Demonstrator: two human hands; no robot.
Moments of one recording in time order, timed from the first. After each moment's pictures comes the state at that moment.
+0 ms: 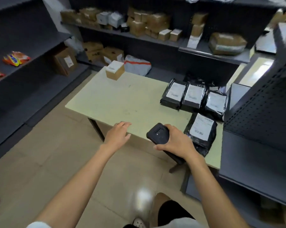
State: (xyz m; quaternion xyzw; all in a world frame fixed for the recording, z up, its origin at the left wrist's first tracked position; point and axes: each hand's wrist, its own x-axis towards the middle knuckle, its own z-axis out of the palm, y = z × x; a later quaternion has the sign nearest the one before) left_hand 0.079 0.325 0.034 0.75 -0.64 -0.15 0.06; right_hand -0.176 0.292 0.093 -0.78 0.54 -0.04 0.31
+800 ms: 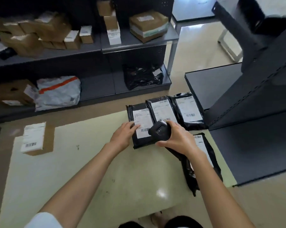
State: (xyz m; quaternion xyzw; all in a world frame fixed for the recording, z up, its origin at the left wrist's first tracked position) left_hand 0.046 -0.098 -0.010 0.42 -0.89 -0.15 -0.08; right_hand -0.168 0.013 0.069 -0.54 0.78 -0.09 0.30
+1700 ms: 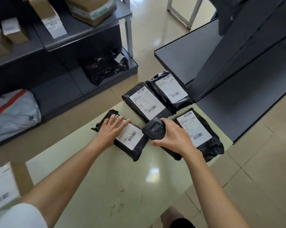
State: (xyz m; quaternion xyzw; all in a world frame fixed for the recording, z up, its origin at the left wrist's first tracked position) left_hand 0.050 -0.187 -0.066 0.20 -0.95 -0.02 -0.22; right_hand -0.122 0.018 0.035 -0.38 0.86 -0.14 0.30
